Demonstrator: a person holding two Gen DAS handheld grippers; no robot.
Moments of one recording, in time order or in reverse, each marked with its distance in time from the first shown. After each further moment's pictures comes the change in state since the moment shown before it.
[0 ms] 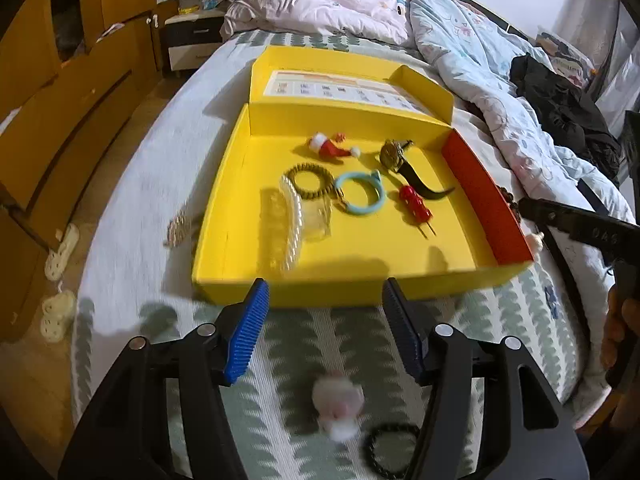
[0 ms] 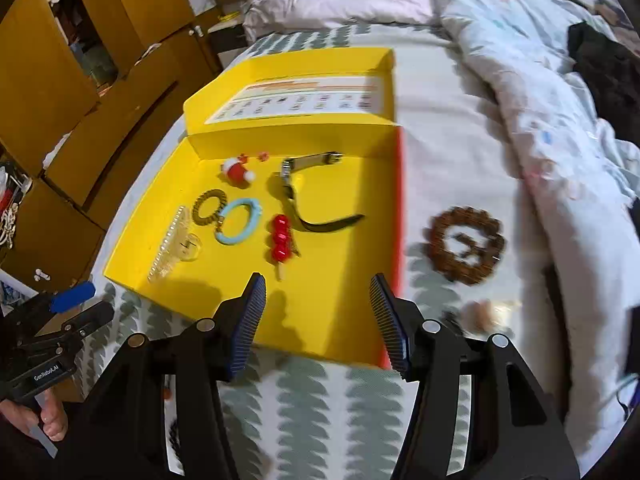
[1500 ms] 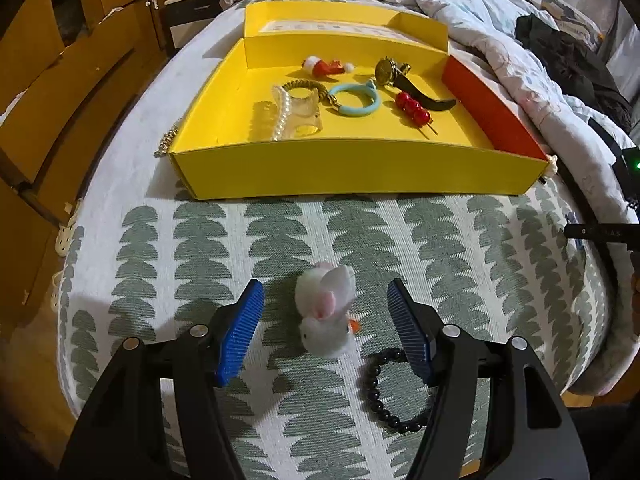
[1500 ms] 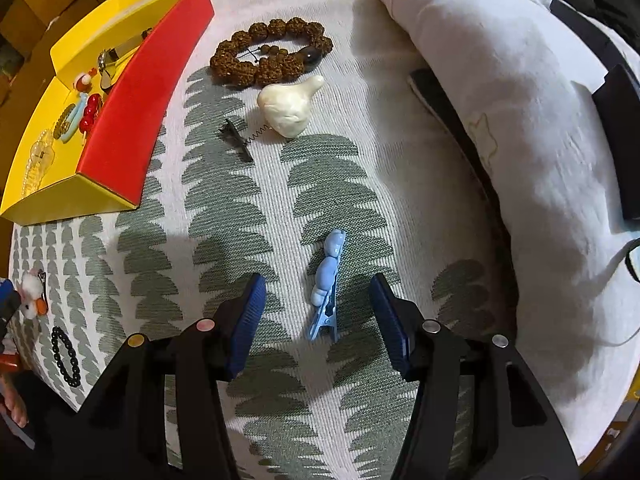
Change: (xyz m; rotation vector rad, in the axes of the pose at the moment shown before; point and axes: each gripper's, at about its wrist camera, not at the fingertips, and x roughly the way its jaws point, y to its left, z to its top) left arm 0.020 -0.023 -0.070 0.036 0.104 0.076; right arm 0.027 -0.135 -0.112 0.186 0.309 -0.174
